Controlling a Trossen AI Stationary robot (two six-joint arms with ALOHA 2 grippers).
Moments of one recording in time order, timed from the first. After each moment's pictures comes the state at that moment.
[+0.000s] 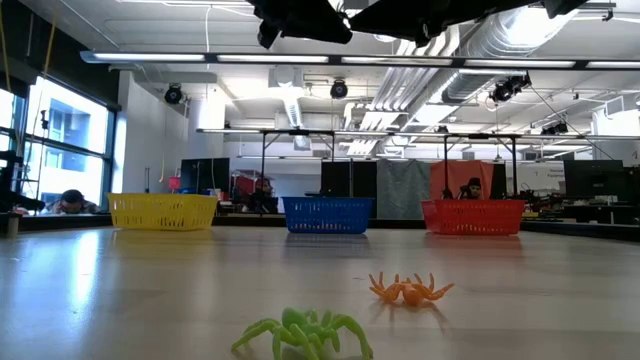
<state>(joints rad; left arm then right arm) -0.19 1.54 1.14 -0.05 -0.48 -0.14 0.21 1.34 0.74 0.47 0.41 -0.20</state>
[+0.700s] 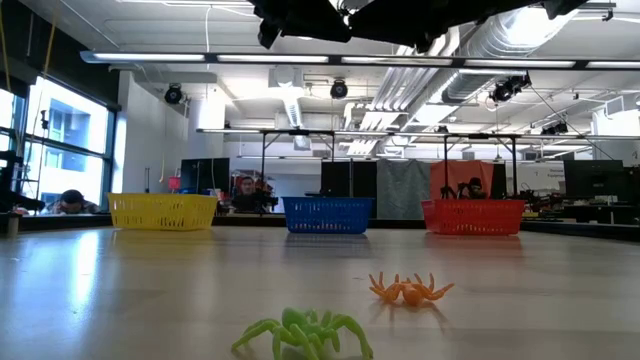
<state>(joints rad) -0.19 1.54 1.14 -0.05 -0.47 -0.14 0.20 1.34 0.74 0.47 0.42 -0.13</state>
